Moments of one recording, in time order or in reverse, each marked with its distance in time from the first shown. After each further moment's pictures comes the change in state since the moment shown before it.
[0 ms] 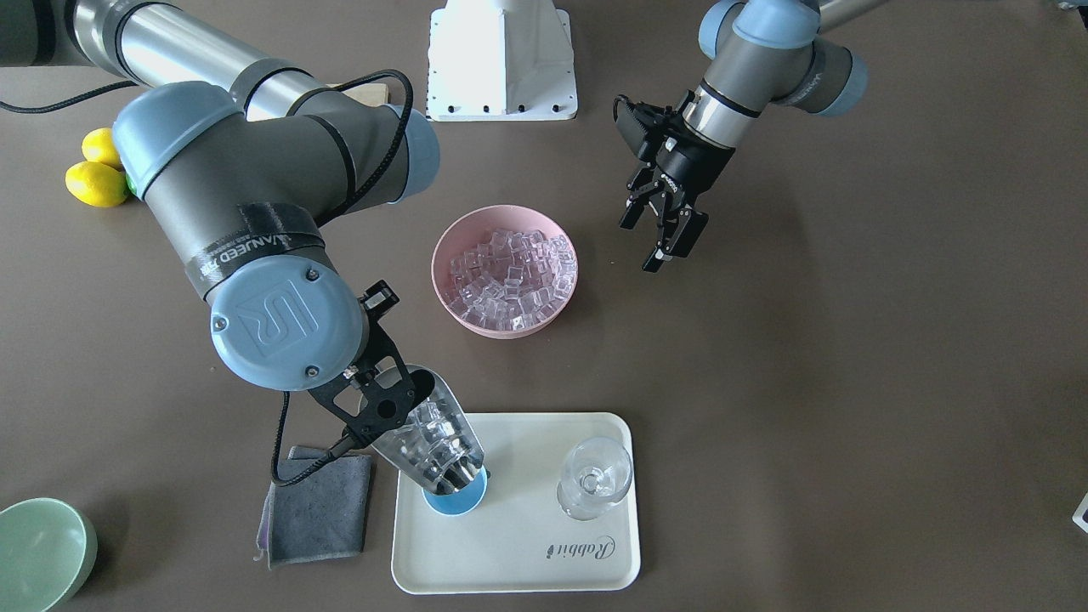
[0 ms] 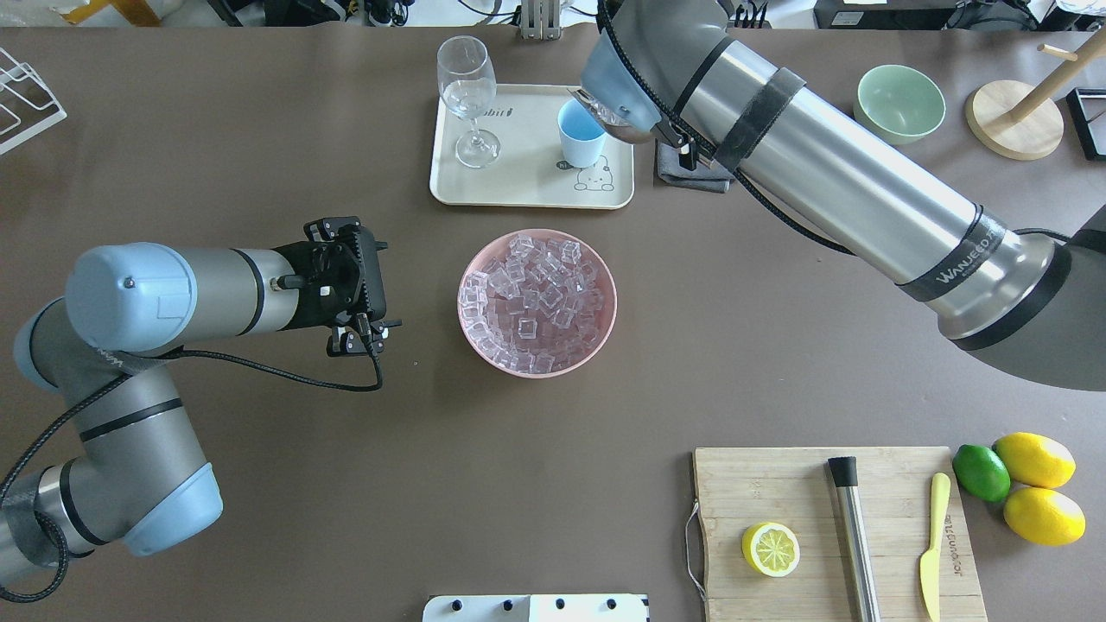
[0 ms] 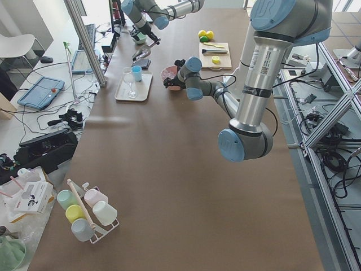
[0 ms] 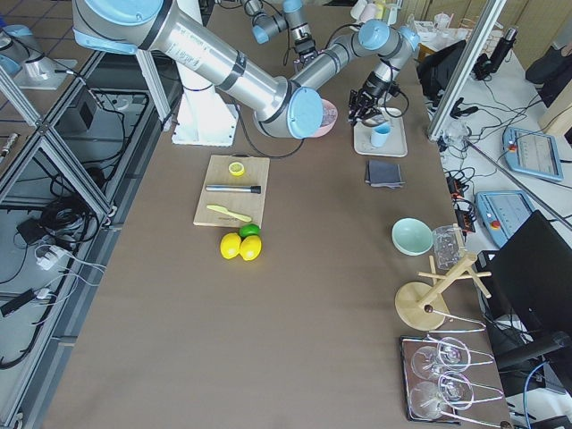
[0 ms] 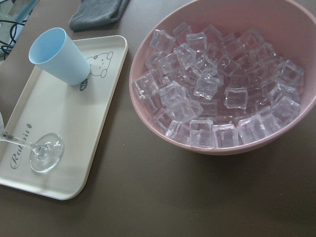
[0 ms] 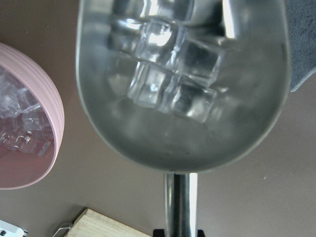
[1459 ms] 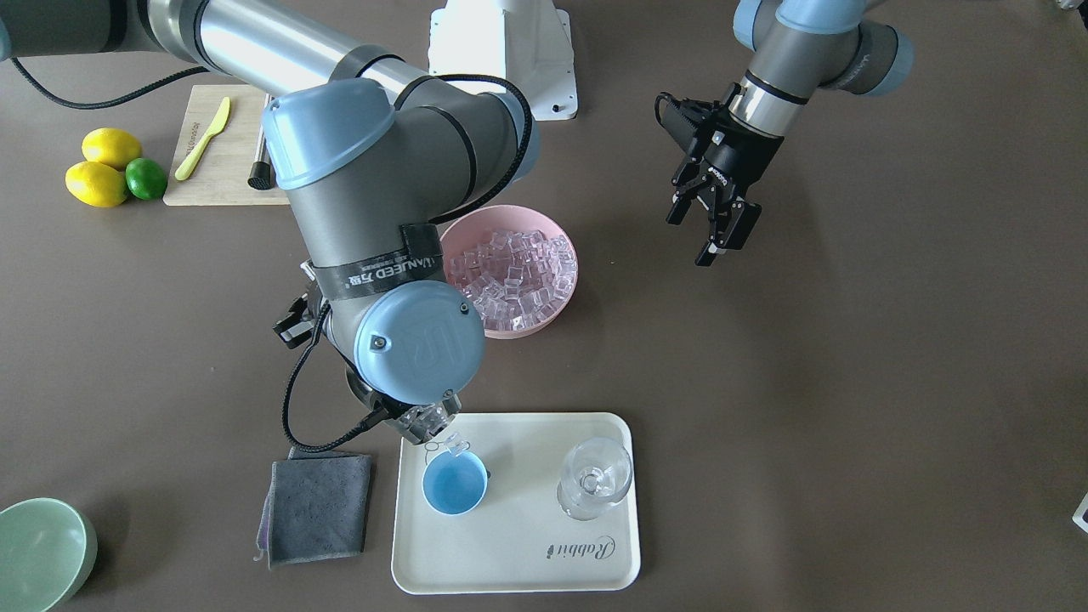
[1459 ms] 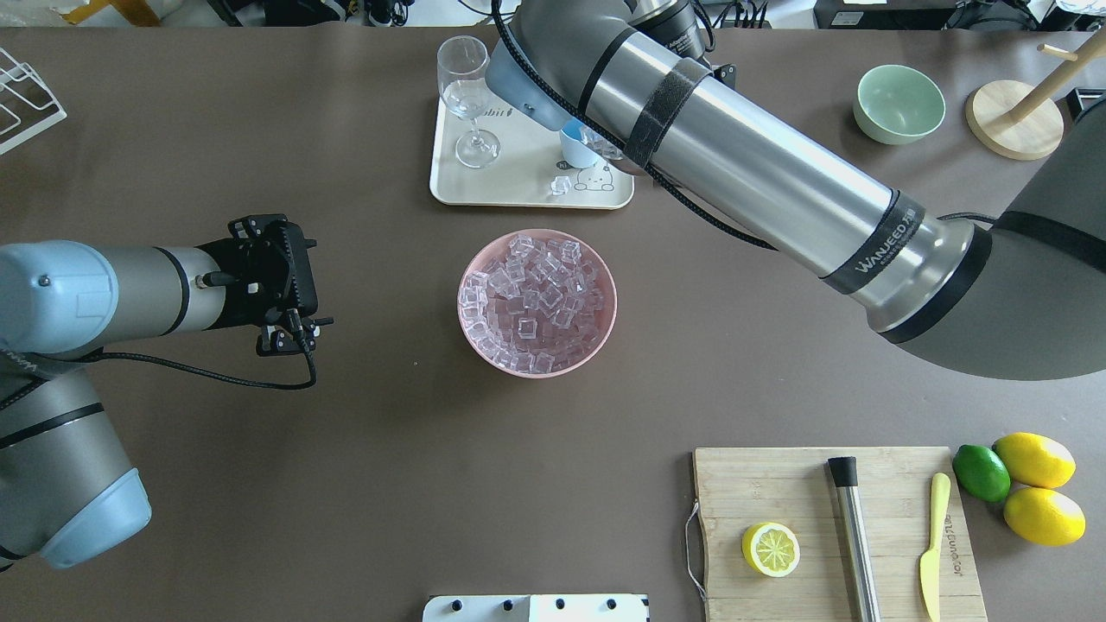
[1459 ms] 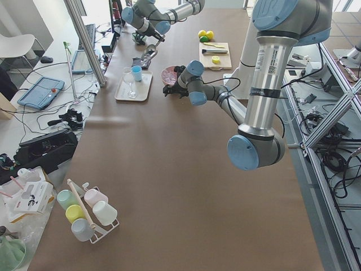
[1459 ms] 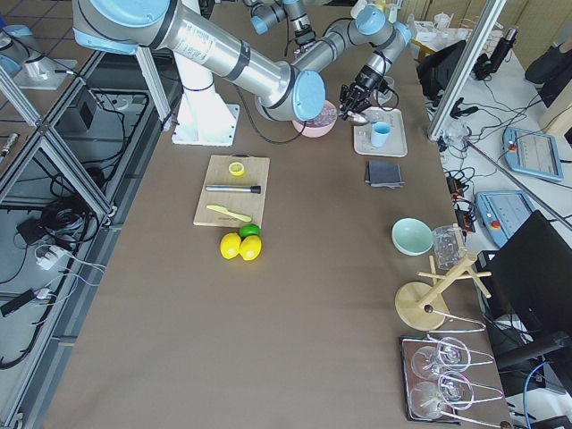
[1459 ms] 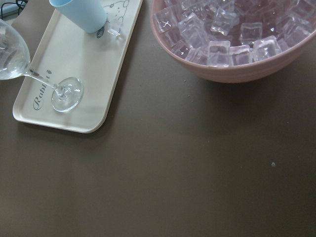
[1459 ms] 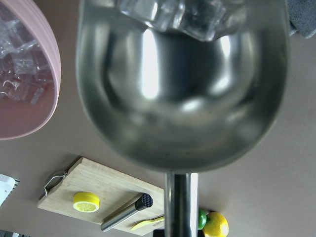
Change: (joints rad) left arm -0.039 0.123 -0.093 0.065 0.005 0.001; right arm -0.057 0.113 -0.112 -0.199 -0.133 -0.076
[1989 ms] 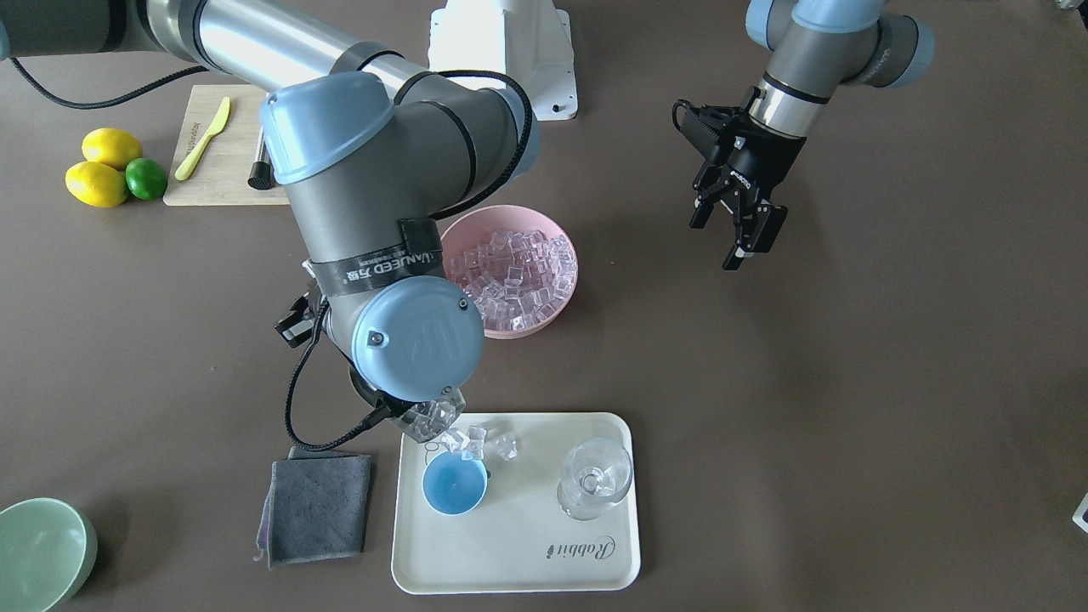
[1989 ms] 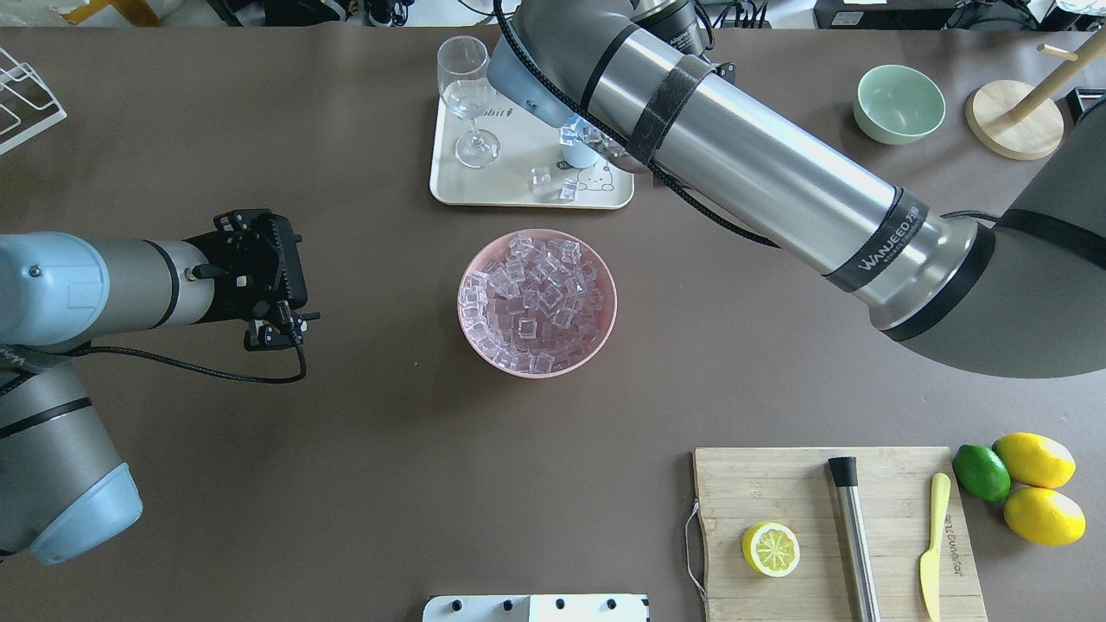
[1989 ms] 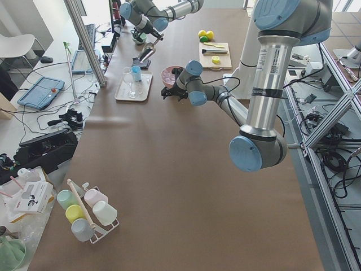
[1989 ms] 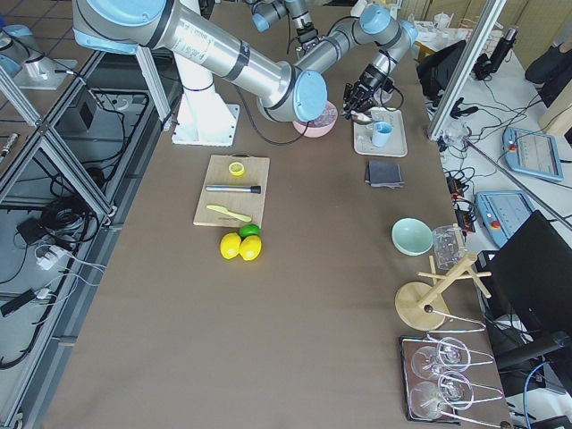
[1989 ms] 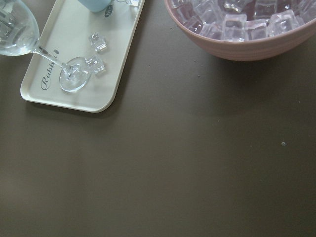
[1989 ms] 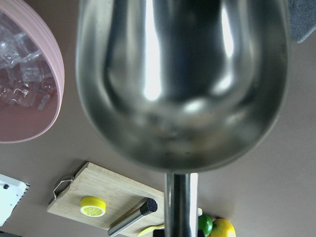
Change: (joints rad) left arm -0.025 0.017 -0.017 0.055 -0.004 0.000; right arm 0.033 -0.008 0.009 0.007 0.046 -0.011
